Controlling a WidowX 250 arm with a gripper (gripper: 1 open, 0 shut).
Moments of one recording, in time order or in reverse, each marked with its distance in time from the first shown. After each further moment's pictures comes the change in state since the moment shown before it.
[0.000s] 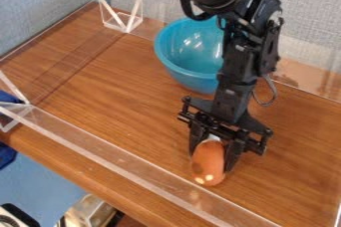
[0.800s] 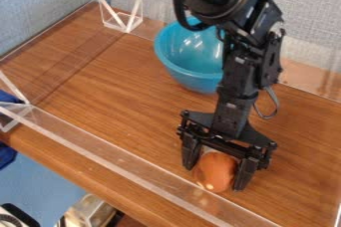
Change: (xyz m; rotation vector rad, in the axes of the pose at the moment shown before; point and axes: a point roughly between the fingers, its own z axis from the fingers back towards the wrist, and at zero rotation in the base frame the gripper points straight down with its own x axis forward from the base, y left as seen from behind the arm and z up) arm -0.019 -0.012 0.004 -0.043 -0.033 0.056
